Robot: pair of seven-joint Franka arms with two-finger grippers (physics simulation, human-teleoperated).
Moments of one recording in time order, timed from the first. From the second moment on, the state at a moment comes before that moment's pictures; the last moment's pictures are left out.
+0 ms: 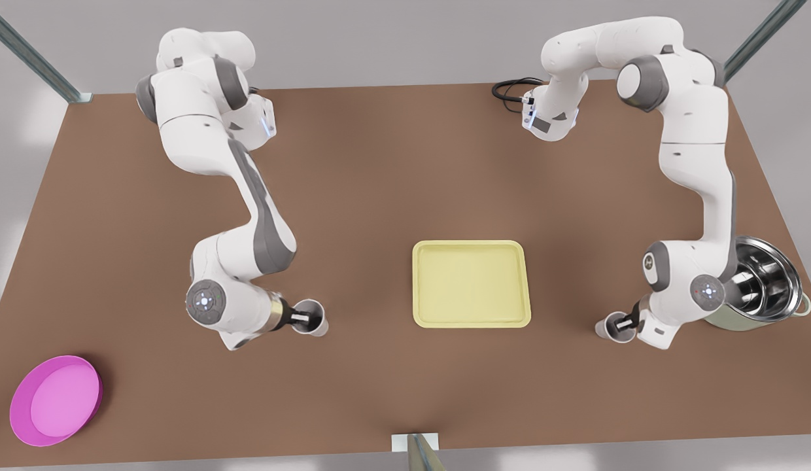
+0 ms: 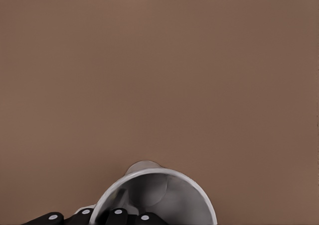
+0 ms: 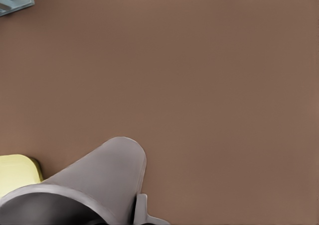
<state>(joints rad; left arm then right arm) 0.26 0.79 -0.22 -1.47 0.17 2.26 -0.30 0.30 0.79 -0.04 -1.03 0.26 1.75 0.39</state>
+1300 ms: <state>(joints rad) 0.03 0.24 -0.01 -1.55 0.00 1.82 -0.03 0.28 0.77 -0.06 -1.03 0.18 1.79 -0.30</state>
